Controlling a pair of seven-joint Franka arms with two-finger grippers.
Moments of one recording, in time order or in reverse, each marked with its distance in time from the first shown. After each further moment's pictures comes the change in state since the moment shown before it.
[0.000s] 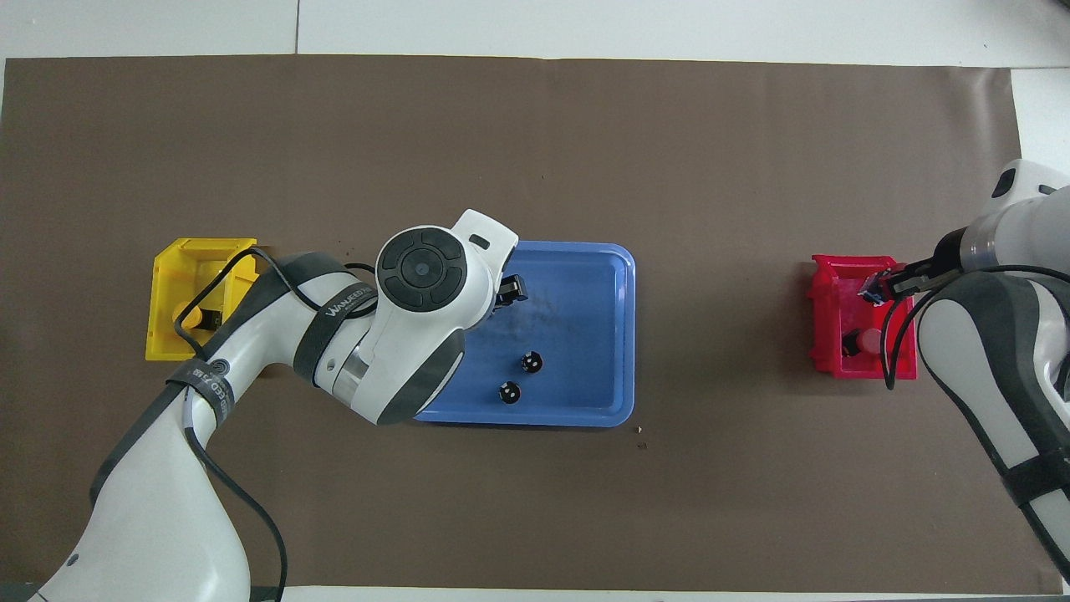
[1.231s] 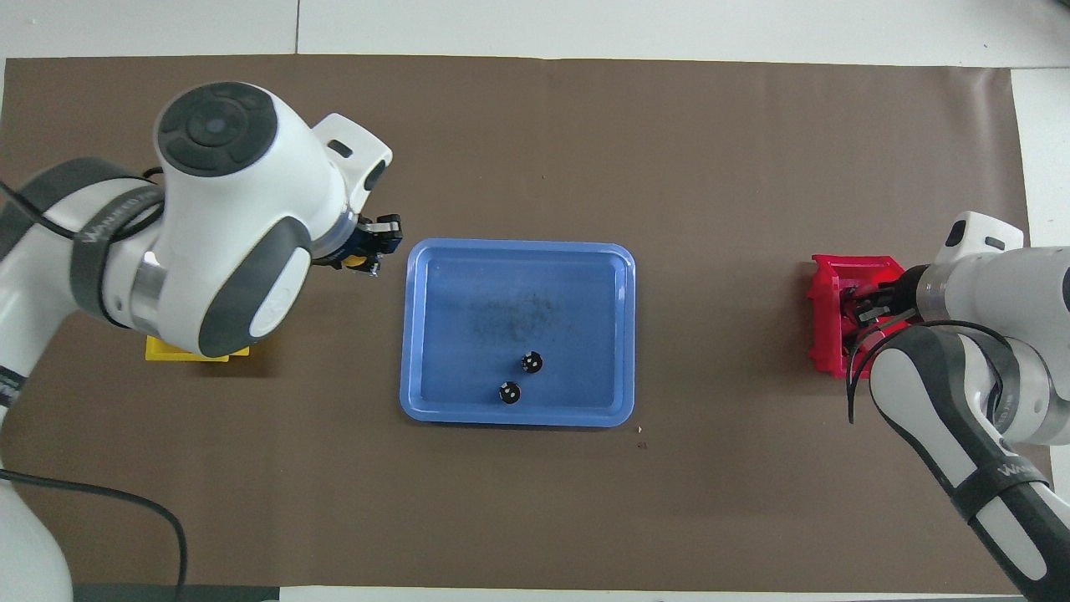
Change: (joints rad) left arm 0.259 -0.117 0.037 0.187 0.007 -0.382 0.418; right arm -0.009 -0.003 0.002 -0.200 0.033 0.275 -0.076
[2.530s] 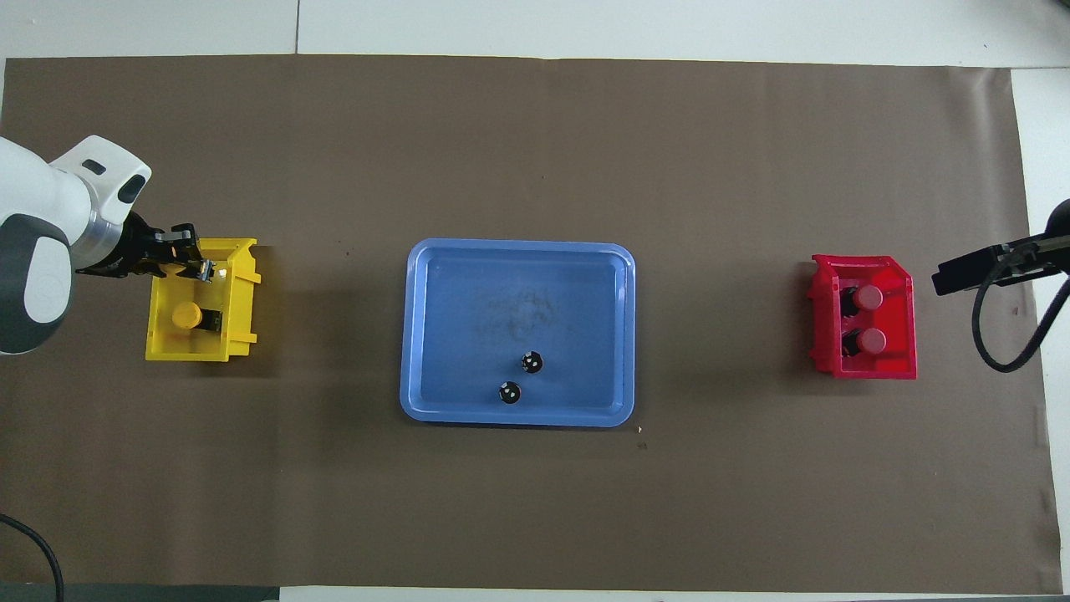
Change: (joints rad) left arm 0.337 -0.061 0.002 -0.298 -0.001 0.251 0.240; right arm 0.009 -0.055 0.043 0.694 0.007 -0.962 0.327
